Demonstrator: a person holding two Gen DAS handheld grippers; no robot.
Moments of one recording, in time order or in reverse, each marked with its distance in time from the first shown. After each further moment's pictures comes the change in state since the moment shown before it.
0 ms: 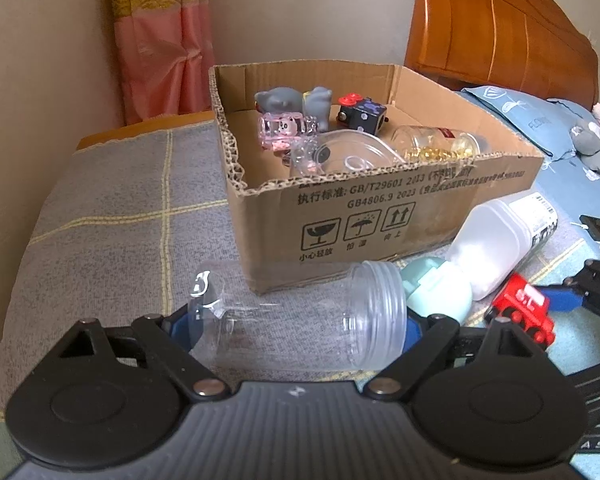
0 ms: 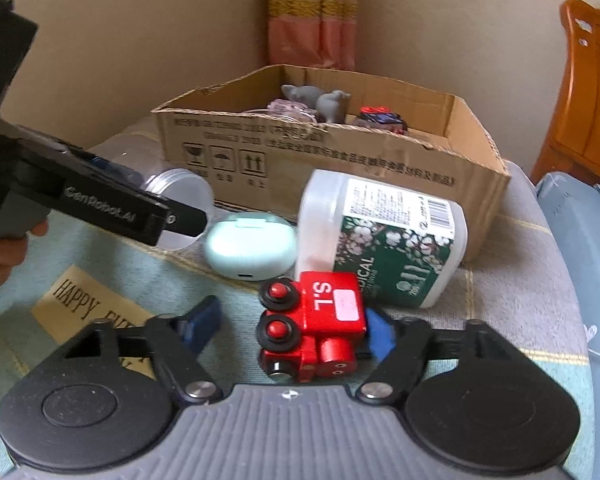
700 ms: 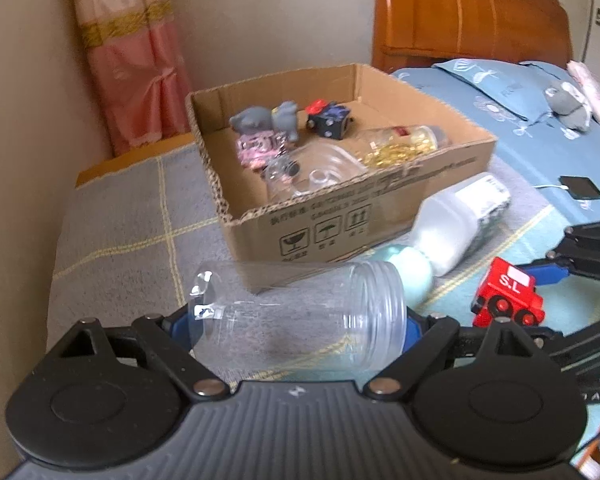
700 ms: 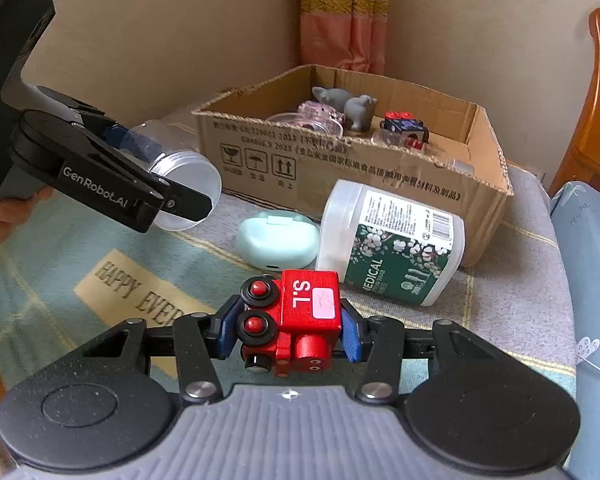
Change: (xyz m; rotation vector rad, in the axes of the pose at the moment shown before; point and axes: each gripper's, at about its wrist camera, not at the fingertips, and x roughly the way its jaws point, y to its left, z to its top) left arm -0.046 -0.014 0.014 0.147 0.036 -0.012; right arm -0.031 -0.001 0.007 -0.056 0.040 0.086
